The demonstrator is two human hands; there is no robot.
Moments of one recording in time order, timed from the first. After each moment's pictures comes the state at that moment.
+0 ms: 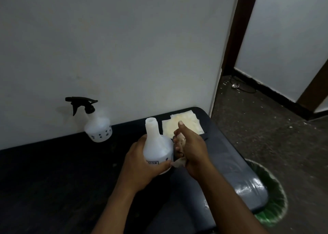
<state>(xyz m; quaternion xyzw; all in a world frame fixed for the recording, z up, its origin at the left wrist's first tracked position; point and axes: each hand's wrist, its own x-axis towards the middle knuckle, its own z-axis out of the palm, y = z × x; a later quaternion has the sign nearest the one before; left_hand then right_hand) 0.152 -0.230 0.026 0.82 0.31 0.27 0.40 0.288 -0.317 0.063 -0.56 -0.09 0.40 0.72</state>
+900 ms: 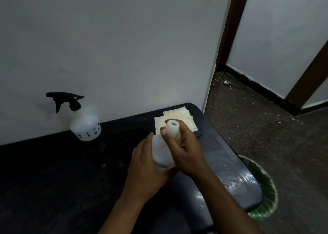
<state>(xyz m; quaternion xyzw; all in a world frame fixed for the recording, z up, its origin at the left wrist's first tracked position) 0.175 -0.260 0.022 0.85 0.31 0.24 0.36 0.293 -0.325 0.041 -0.63 -0.42 0.14 0.63</state>
